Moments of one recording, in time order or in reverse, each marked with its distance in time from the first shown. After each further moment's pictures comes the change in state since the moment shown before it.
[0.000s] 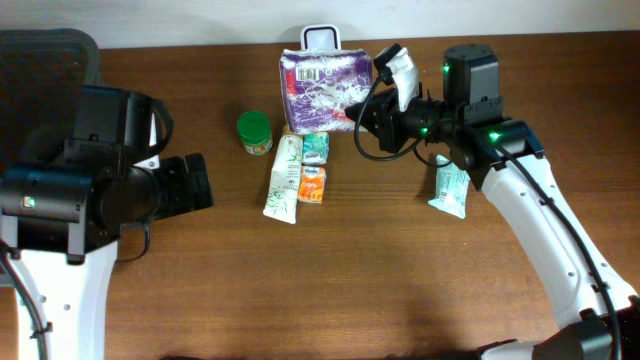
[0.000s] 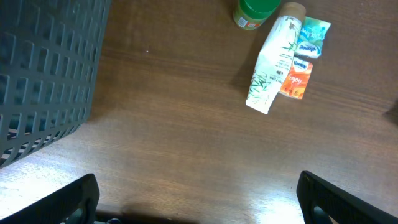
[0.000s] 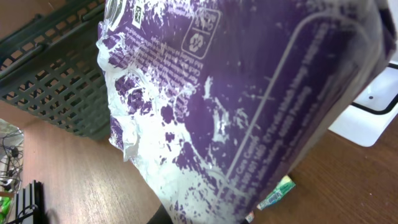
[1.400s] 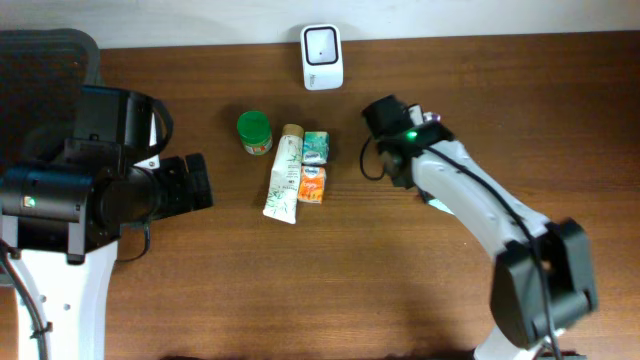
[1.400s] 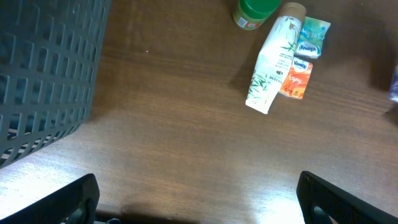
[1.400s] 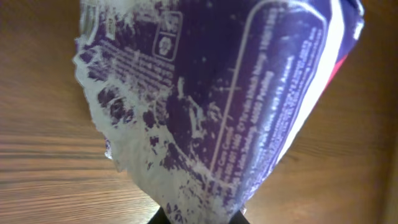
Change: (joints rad) left arm 0.000 0.000 0.000 0.000 0.000 0.000; right arm 0.187 0.280 0.001 -0.498 1.358 0.248
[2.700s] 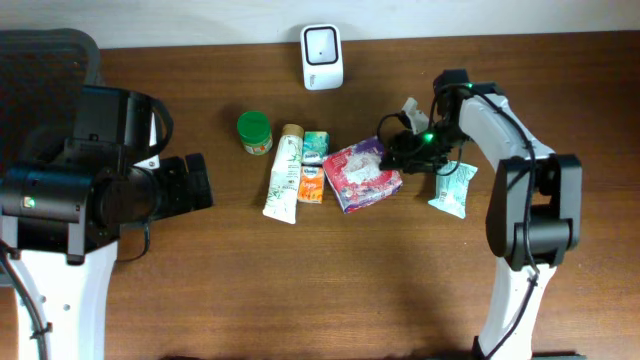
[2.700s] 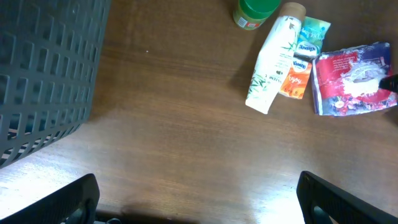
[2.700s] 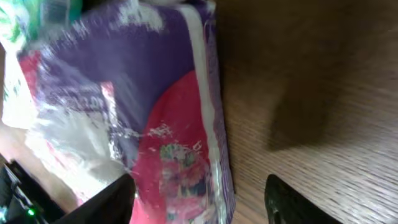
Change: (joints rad) left arm 0.000 0.000 0.000 0.000 0.000 0.000; right arm -0.366 0.373 0.283 -0.140 -1.167 -0.298
